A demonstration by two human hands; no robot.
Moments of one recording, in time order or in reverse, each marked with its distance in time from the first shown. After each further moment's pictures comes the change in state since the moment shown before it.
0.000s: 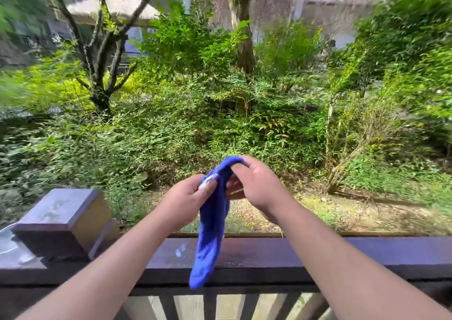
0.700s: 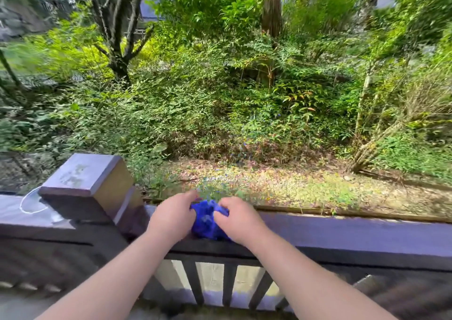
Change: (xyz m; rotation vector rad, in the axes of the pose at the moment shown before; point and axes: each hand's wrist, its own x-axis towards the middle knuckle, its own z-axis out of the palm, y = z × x) left_hand -0.050 -0.131 0.005 0.653 -0.051 -0.296; right_hand 0.006 0.161 0.089 -0.772 -0.179 0.052
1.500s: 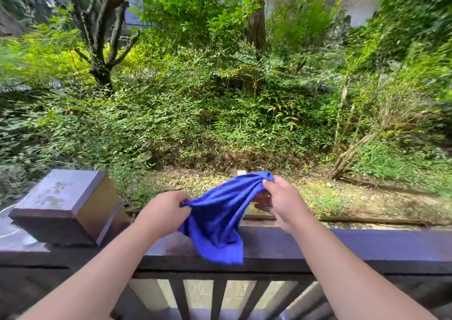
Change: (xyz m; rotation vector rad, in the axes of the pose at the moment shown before) left_hand 0.031 0.008 -0.037 -0.123 -0.092 0.022; right_hand 0.007 0.036 -0.099 0.985 0.273 0.325
